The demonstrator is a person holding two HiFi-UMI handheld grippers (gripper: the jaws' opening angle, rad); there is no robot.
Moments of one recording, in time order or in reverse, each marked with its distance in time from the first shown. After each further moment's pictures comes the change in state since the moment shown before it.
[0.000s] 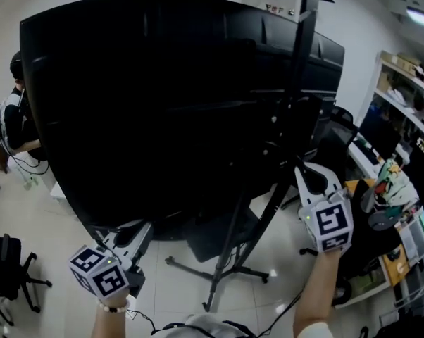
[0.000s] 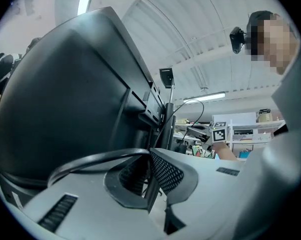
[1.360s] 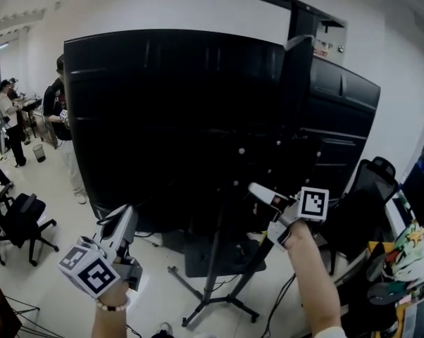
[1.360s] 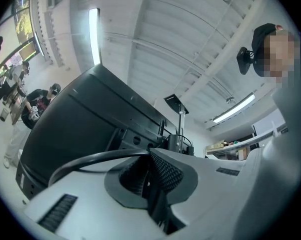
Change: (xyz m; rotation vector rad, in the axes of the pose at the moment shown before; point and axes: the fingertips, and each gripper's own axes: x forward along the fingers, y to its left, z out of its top) left arm 0.030 -0.112 0.072 0.018 -0.438 0.397; right arm 0.084 0.002 -0.008 1.364 -0.045 1.168
